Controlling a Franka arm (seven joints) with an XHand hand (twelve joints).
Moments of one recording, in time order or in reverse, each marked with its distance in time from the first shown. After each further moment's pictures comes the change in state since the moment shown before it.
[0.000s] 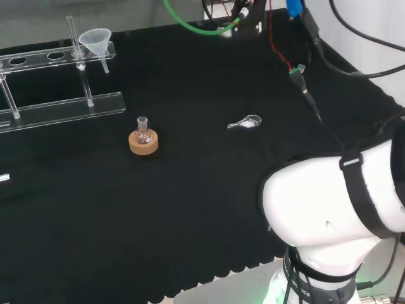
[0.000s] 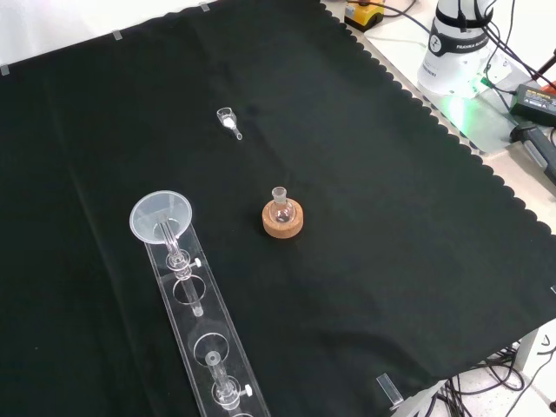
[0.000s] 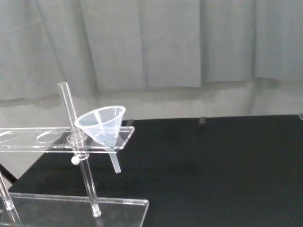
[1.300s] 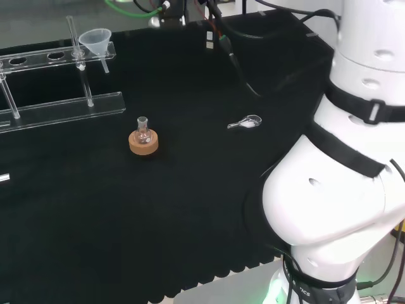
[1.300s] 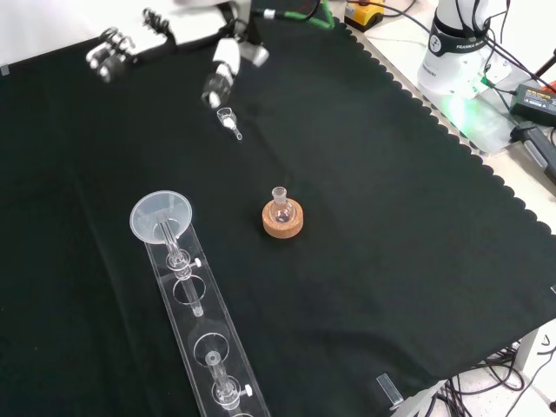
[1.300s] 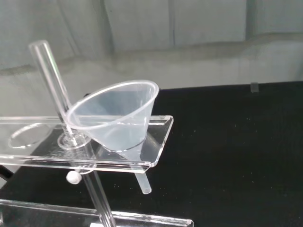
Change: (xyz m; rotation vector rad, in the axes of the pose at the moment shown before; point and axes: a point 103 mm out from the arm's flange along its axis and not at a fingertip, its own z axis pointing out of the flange) arm 0.042 0.189 0.142 0.150 0.053 -0.023
